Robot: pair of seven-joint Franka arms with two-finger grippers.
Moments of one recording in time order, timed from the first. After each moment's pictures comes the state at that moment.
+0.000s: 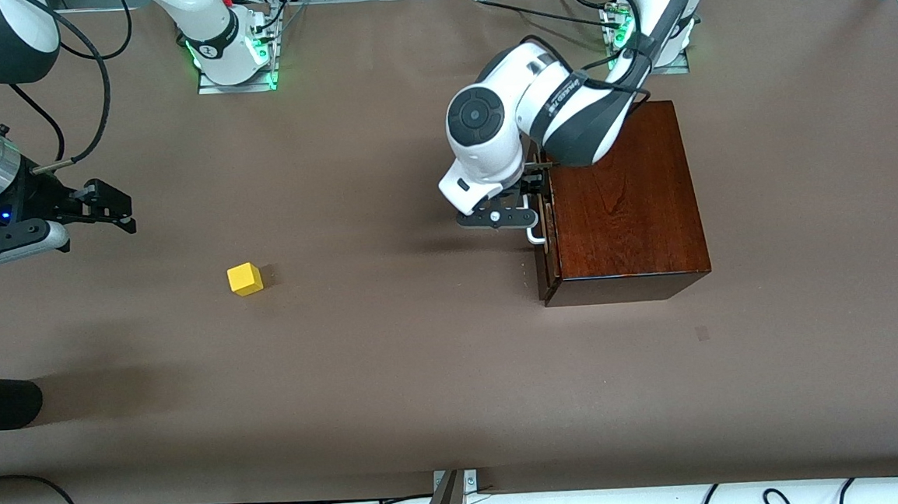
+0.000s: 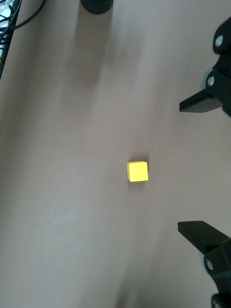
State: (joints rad) left arm -0.50 0.56 -0.27 -1.47 0.16 1.75 -0.73; right arm 0.17 0.11 -0.11 -1.59 0.03 1.78 -0.18
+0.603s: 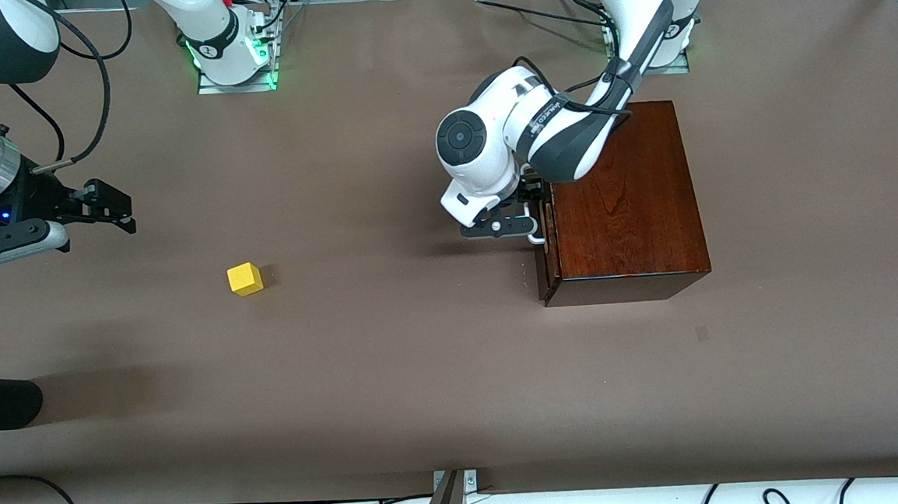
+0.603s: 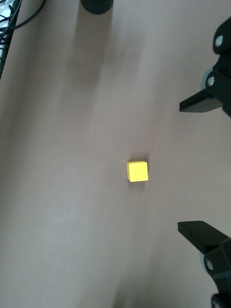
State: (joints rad) left arm -0.52 0.61 -0.27 -1.48 0.24 1.76 -0.81; right arm 0.17 0.11 -0.11 -1.59 0.03 1.78 -0.18
